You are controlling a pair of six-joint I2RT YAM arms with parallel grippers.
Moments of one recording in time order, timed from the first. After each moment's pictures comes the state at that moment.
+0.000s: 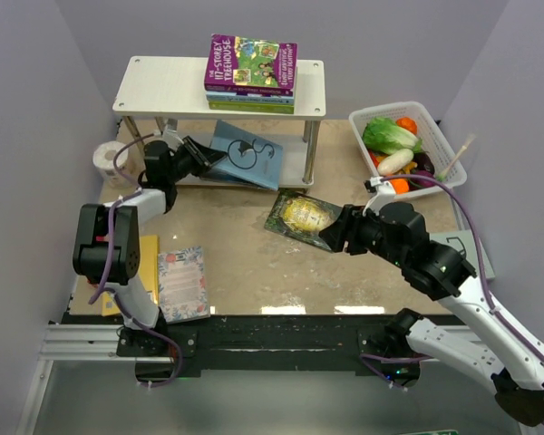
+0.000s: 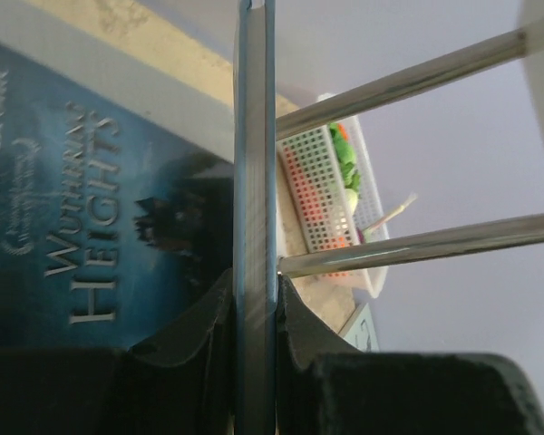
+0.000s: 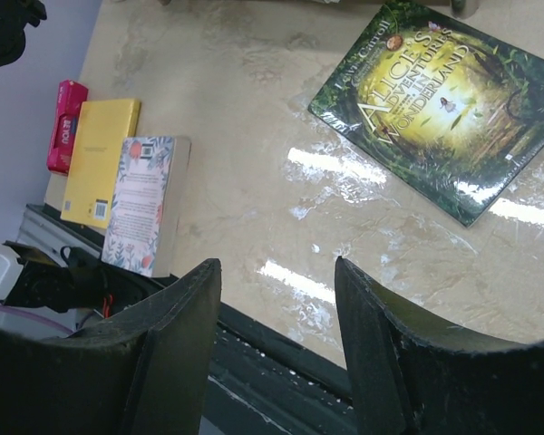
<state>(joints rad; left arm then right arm) -0.05 1.75 0.98 0.62 0.59 -0.98 0.71 0.77 0.95 -0.64 0.06 0.61</state>
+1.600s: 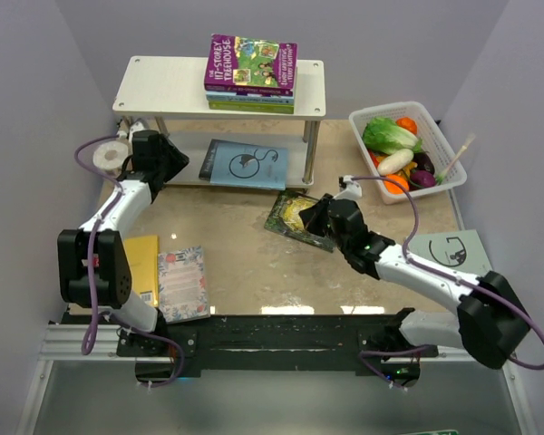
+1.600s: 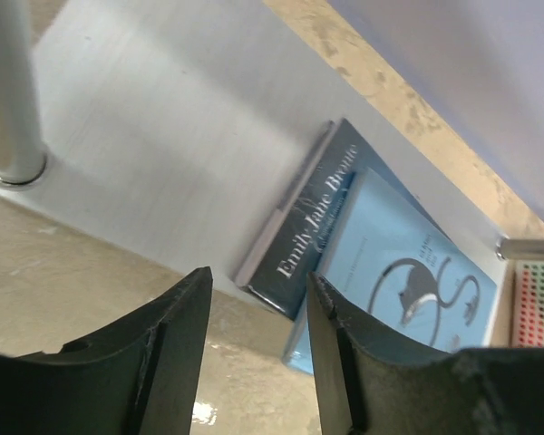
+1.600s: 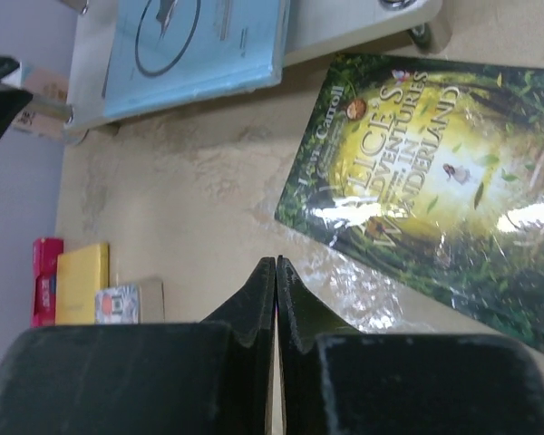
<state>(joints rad) -0.02 1.58 1.13 -0.11 -0.03 -0.71 0.71 1.17 0.63 0.13 0.27 0.86</state>
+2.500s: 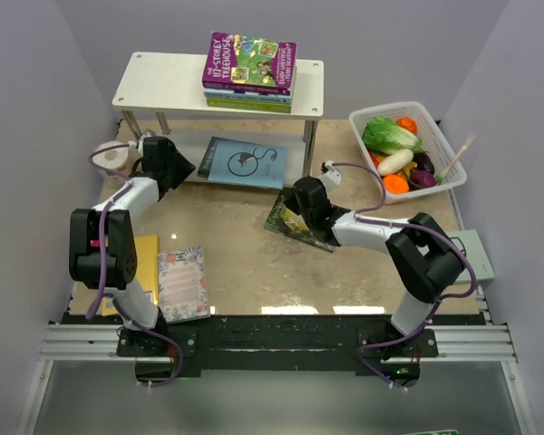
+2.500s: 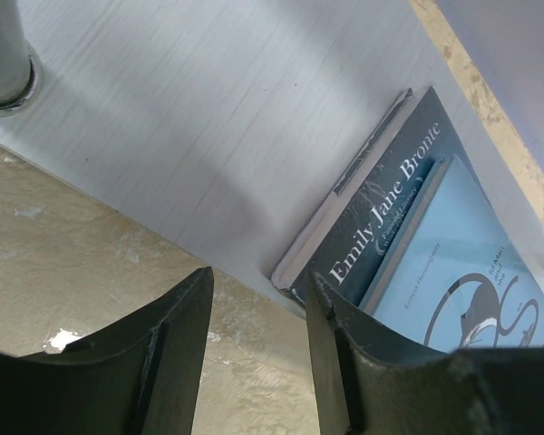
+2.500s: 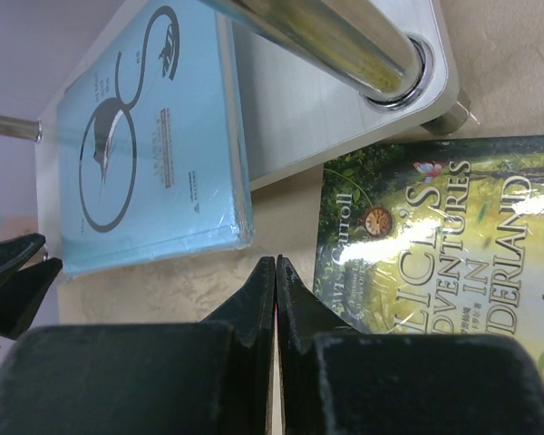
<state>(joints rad) -0.02 1.73 1.13 -0.07 -0.03 -0.78 0.69 1.71 0.94 0.29 0.44 1.07</state>
